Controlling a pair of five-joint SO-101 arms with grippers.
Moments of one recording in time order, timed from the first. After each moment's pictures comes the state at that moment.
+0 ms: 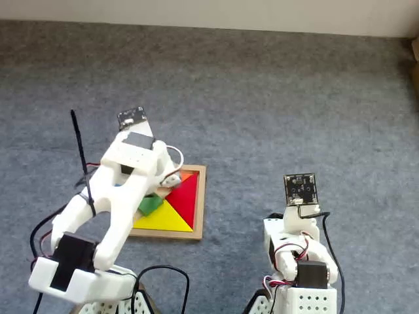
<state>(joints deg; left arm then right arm) 9.7 -4.6 34.1 66.6 45.7 -3.7 -104.1 96.0 67.1 9.5</state>
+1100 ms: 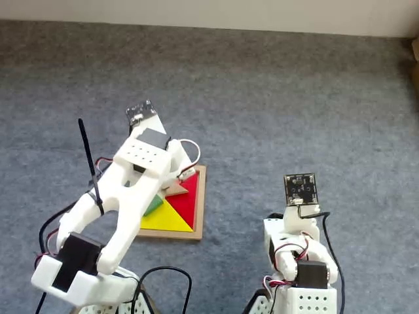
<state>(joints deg) 15.2 -4.6 28.5 67.1 55.3 -3.7 -104.1 96.0 67.1 9.5</state>
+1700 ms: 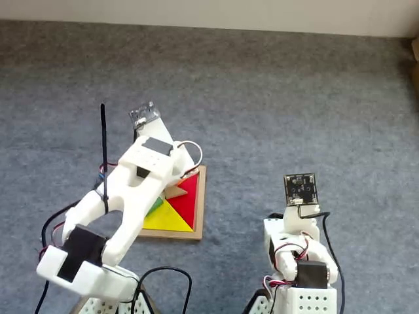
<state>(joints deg) 15.2 -0.7 34.4 50.6 55.3 -3.7 -104.1 96.0 67.1 9.5</state>
